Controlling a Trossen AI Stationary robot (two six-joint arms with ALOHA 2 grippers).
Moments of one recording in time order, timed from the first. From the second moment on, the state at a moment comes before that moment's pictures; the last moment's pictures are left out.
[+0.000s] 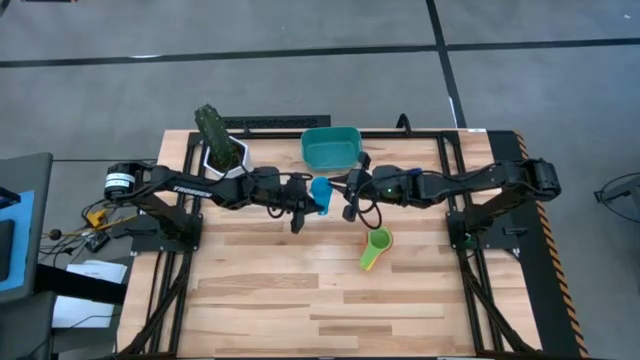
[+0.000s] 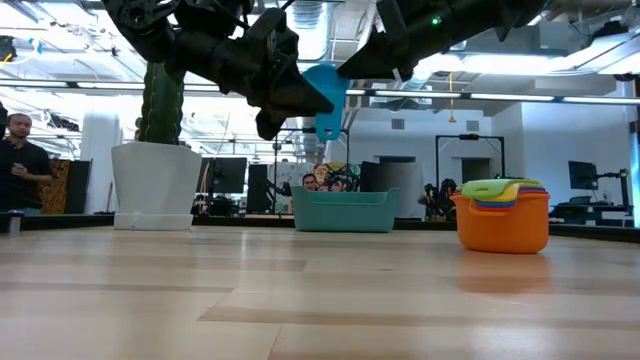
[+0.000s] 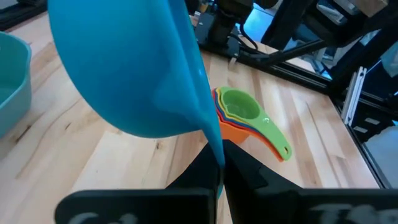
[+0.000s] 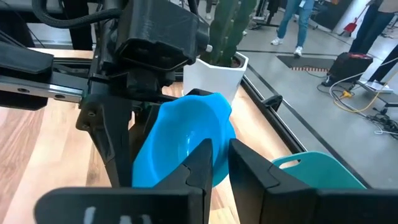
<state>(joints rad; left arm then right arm) 0.14 1.51 0.75 0.52 0.15 -0.31 -0.06 1.41 0.87 0.27 0.29 -0.09</state>
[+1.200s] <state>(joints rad) 0.13 1.52 0.85 0.33 0.07 -0.26 -0.07 1.41 0.87 0.27 0.32 -0.11</state>
